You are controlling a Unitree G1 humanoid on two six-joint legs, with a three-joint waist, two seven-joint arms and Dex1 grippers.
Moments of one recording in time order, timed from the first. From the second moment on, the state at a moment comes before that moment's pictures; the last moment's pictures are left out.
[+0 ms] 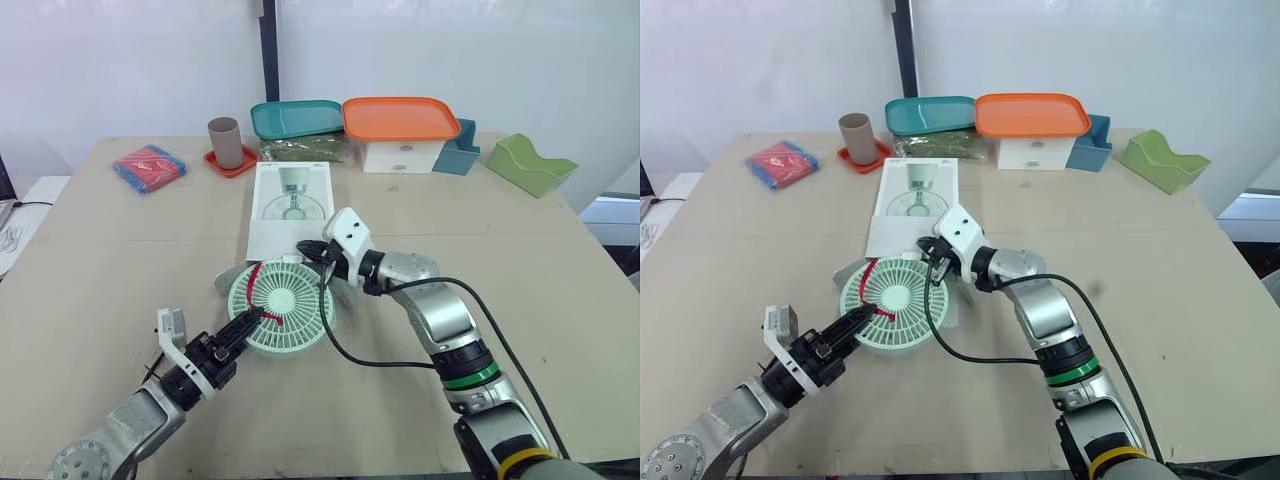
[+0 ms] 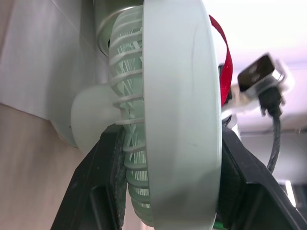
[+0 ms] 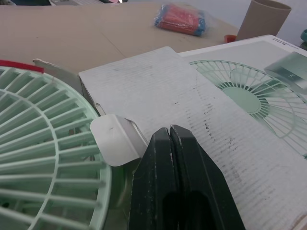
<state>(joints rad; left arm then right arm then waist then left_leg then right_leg) 0.26 0.31 0.19 -0.47 -1.86 0.77 0.11 -0.61 -0.26 0.24 0.01 0.07 0.42 0.71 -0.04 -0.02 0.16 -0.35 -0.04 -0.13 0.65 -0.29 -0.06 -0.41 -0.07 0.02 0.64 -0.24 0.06</state>
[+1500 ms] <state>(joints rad) 0.55 0.92 0.47 -0.64 -1.07 0.65 -0.64 -0.62 -0.31 0.20 0.06 0.15 0.35 0.80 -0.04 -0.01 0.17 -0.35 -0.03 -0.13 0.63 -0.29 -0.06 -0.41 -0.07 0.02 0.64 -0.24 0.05</state>
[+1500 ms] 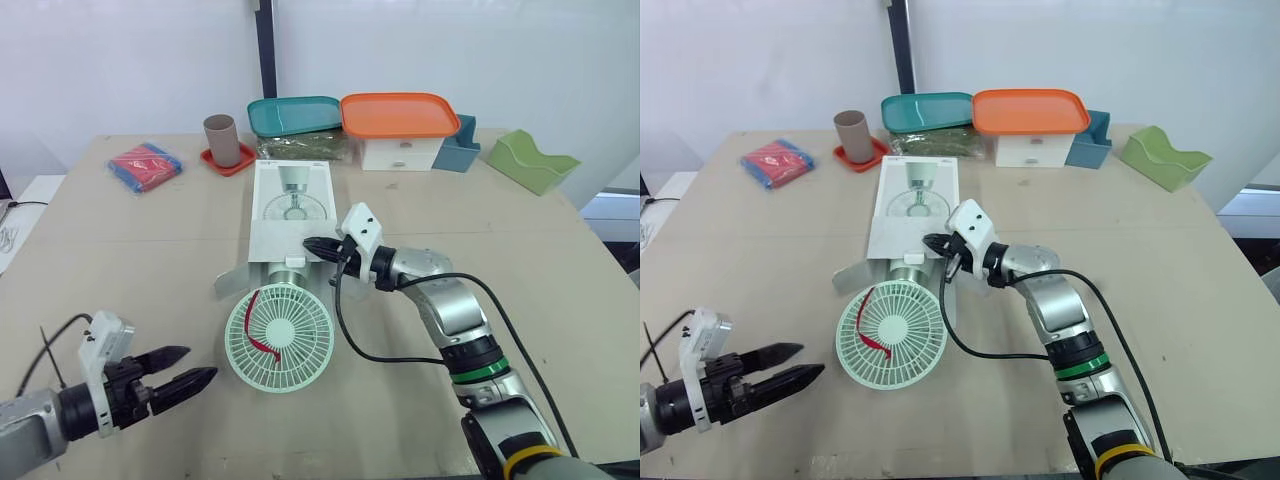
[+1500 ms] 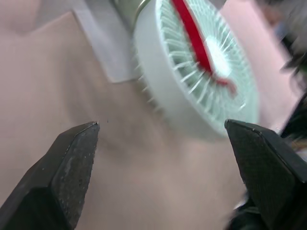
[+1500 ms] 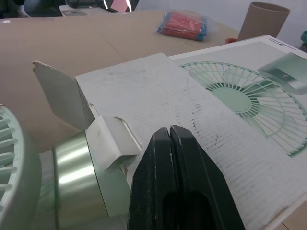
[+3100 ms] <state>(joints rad) -0.11 0.68 0.17 0.09 0.68 -1.38 -0.46 -0.24 -0.66 0.03 -0.18 0.51 0.17 1.34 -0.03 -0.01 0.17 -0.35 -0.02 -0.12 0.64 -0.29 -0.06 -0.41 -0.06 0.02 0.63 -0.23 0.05</state>
